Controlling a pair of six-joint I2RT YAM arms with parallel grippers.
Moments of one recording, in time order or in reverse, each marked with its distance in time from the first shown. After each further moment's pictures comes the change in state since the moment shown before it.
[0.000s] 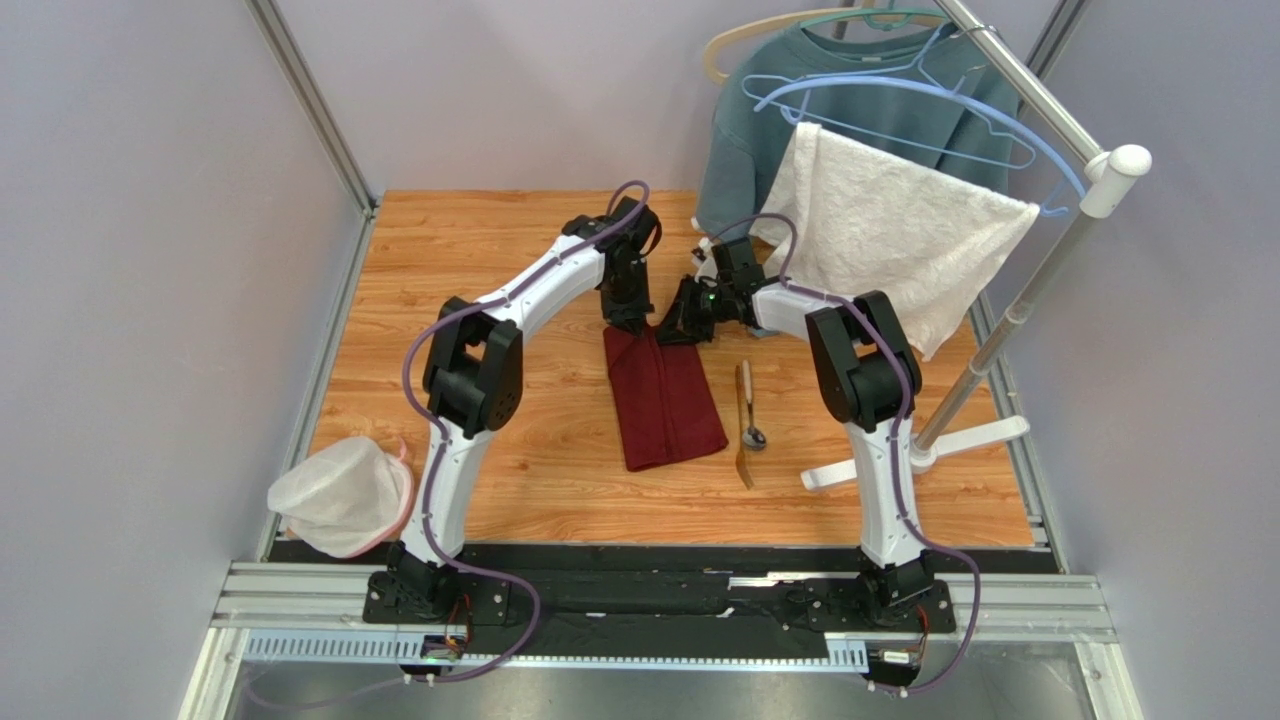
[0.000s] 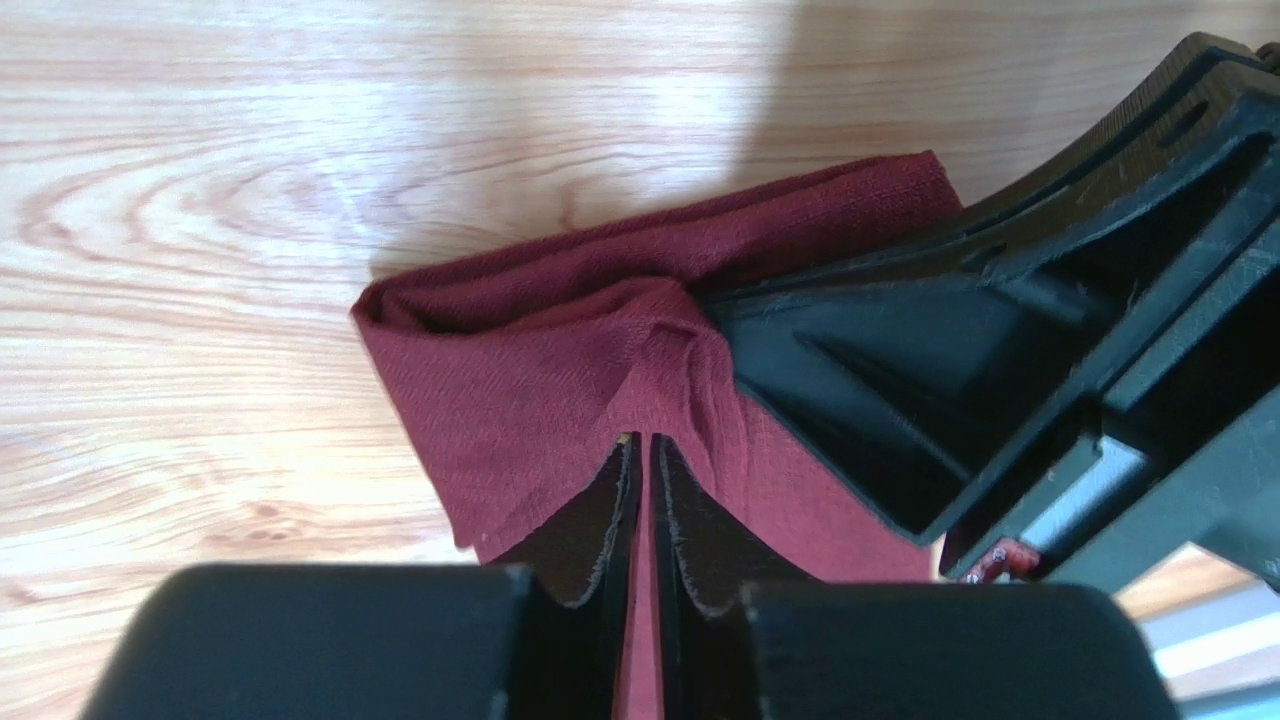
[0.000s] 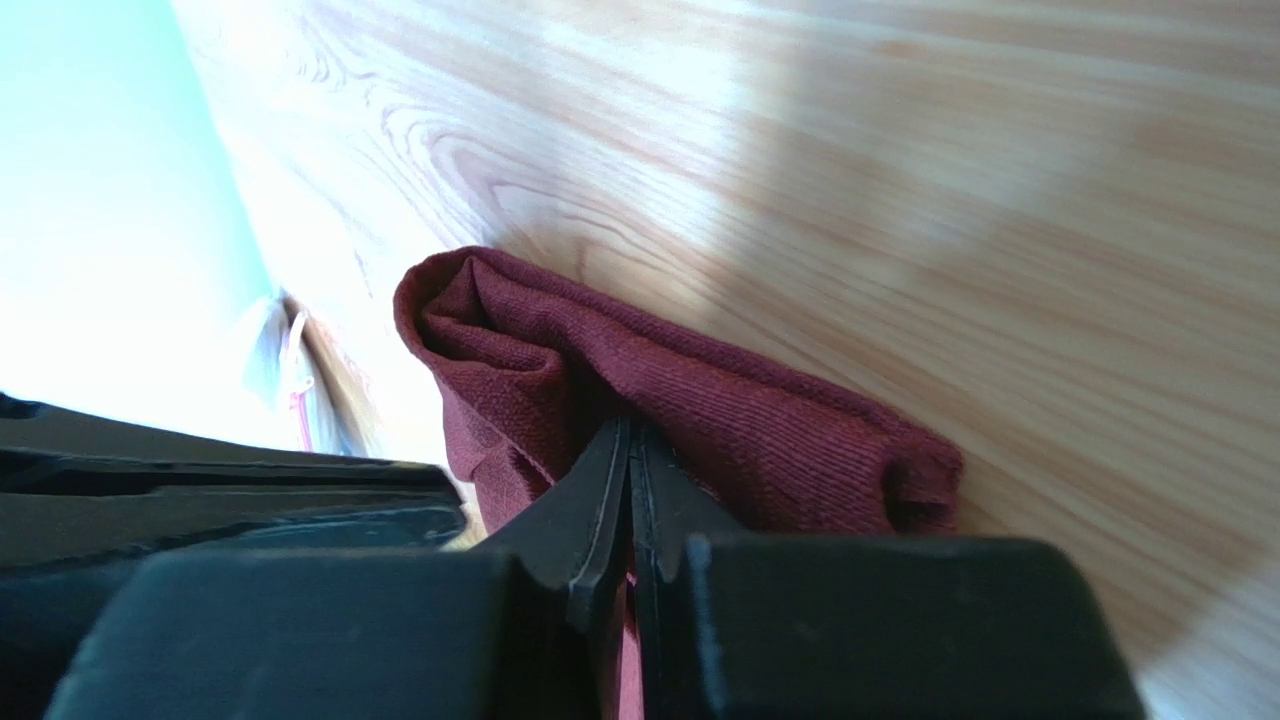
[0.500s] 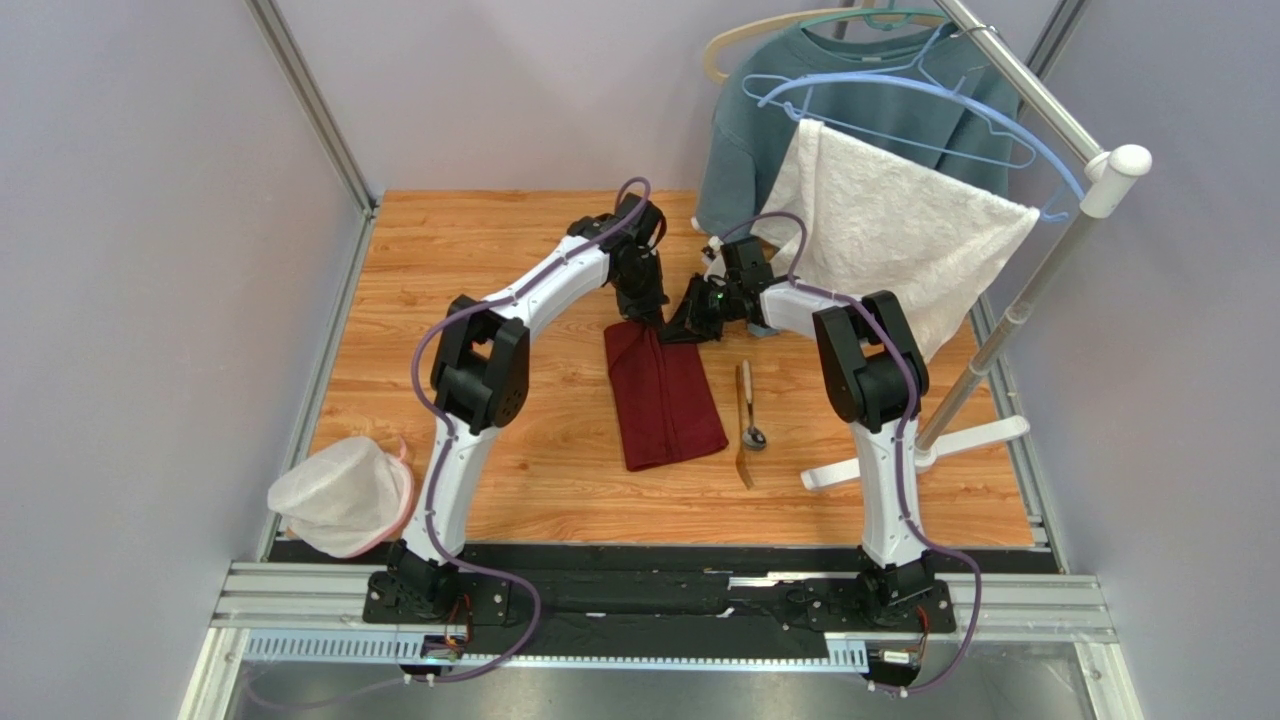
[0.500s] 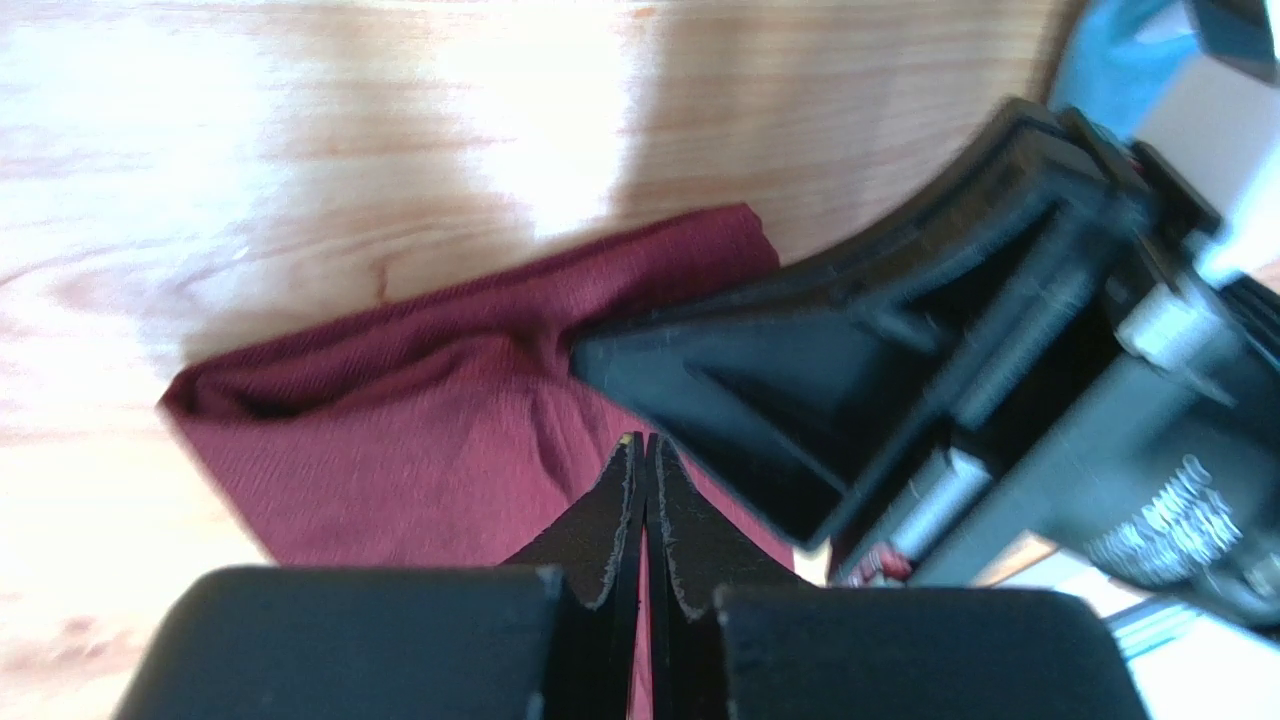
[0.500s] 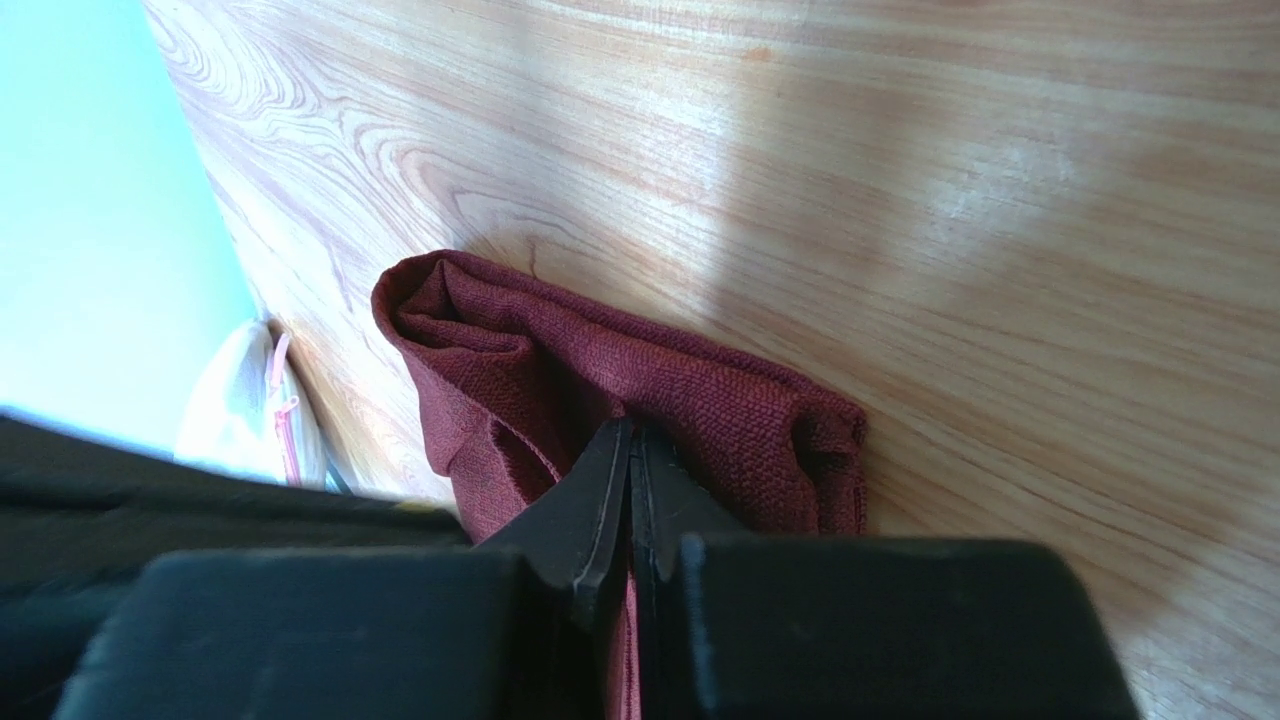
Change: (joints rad) left arm 0.000 0.032 0.034 0.109 0.136 -0.069; right arm -0.024 -0.029 -0.029 -0.014 0.030 -0.019
